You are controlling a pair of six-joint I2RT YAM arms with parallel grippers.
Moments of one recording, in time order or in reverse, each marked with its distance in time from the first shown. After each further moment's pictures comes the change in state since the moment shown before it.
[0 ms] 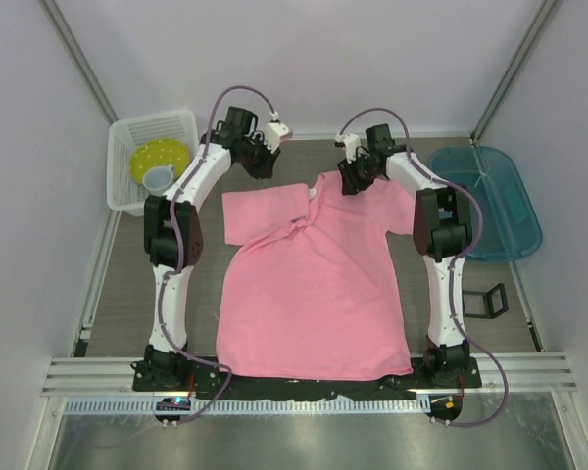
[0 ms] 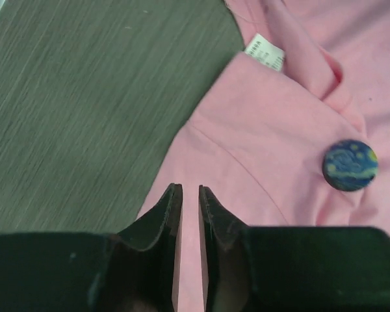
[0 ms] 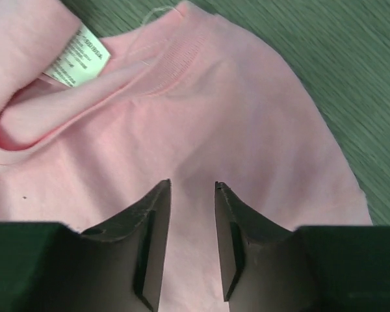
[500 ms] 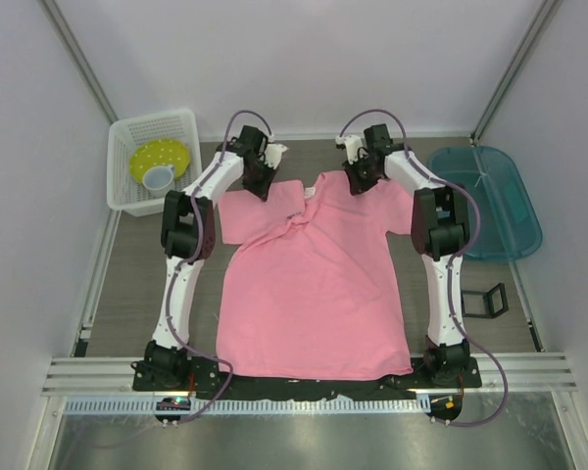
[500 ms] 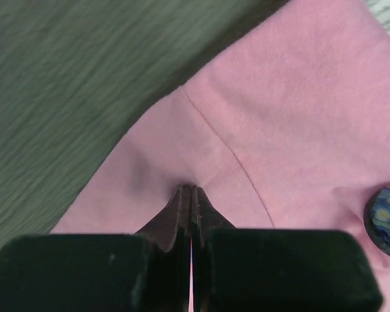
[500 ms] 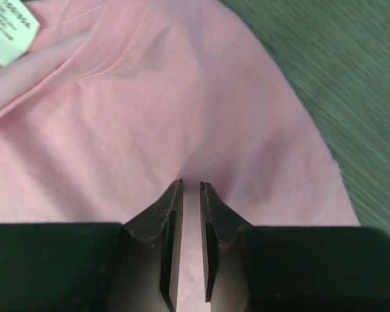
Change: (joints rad) left arm 0.006 0.249 0.148 -0.109 -0.155 -0.290; right arm -0.002 0.017 0.027 -0.059 0.154 0.005
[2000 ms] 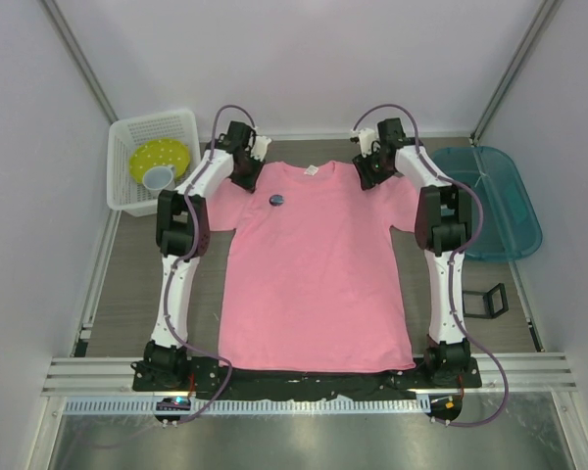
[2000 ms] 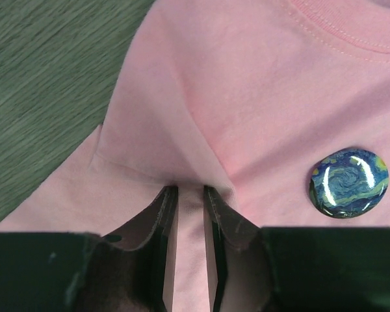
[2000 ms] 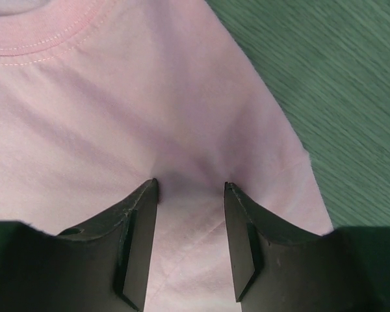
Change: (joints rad) left arm 0.064 0.015 0.030 0.058 -0.163 -0.043; right arm -0.074 0.087 0.145 -0.055 0.080 -0.032
